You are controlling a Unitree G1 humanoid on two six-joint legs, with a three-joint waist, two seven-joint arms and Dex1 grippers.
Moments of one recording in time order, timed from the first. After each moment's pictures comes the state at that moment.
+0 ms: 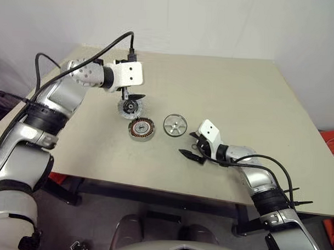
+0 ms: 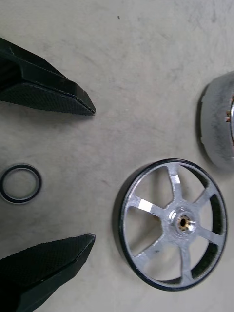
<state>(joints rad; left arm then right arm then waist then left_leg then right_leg) -1.08 0.73 -0.45 0.43 0.06 -0.08 -1.01 -0.34 -0.42 0.20 0.23 0.07 0.17 0.84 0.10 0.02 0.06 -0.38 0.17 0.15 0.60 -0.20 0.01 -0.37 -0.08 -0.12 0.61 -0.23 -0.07</state>
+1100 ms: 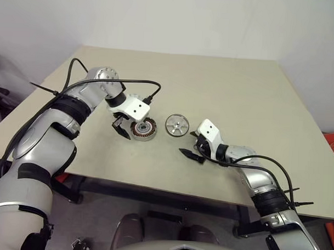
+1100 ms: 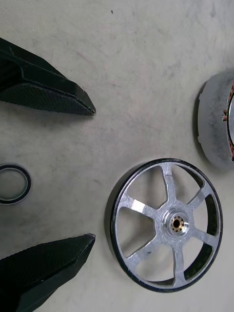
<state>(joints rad) -1.20 0.60 -0.71 0.82 0.10 -0.36 -1.61 -0.32 -0.43 0.20 0.19 0.06 0.20 0.80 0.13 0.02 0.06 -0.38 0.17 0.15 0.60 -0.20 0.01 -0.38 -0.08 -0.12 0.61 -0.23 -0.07</state>
